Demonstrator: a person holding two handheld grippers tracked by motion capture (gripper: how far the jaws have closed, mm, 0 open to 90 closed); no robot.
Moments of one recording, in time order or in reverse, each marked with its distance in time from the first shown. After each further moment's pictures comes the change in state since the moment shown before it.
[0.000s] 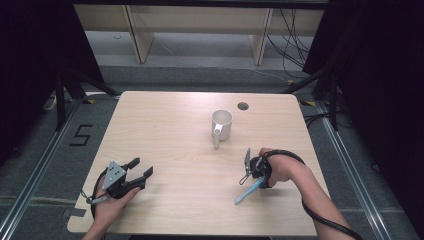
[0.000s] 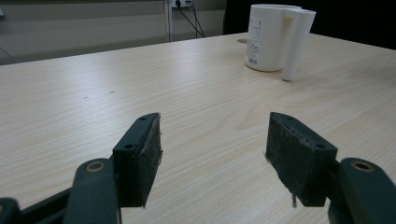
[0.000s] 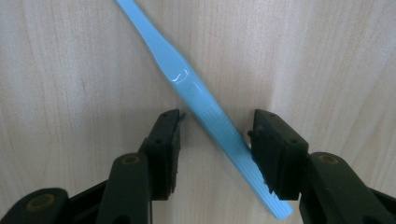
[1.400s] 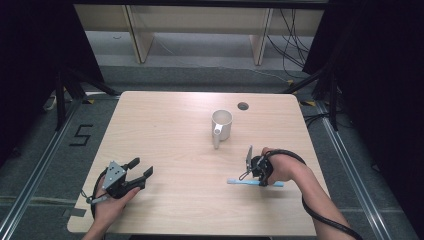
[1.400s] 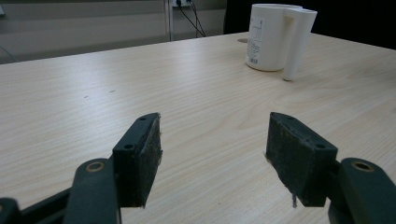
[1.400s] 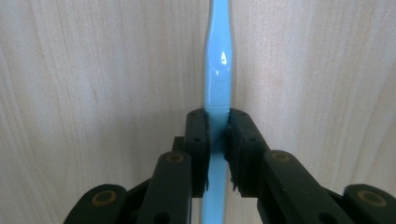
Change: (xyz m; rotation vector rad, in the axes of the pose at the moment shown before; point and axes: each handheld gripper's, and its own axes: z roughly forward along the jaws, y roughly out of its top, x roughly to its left) left arm 0.000 0.000 0.000 0.003 0.004 -0.004; right arm -0.001 -0.004 0.000 -0.017 0.034 0.088
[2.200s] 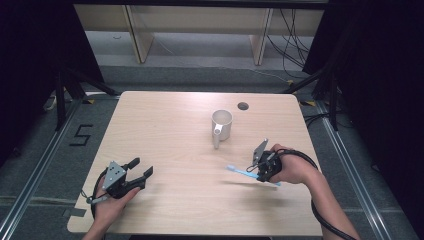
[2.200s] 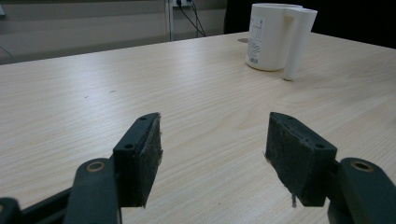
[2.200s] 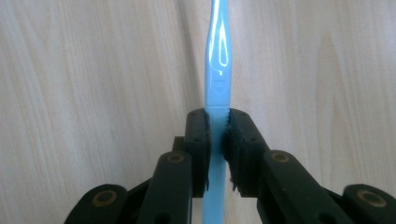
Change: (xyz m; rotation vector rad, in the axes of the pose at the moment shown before) left arm 0.000 0.000 0.000 0.001 0.002 0.002; right arm 0.011 -0.020 -0.028 -0.263 -0.067 0.127
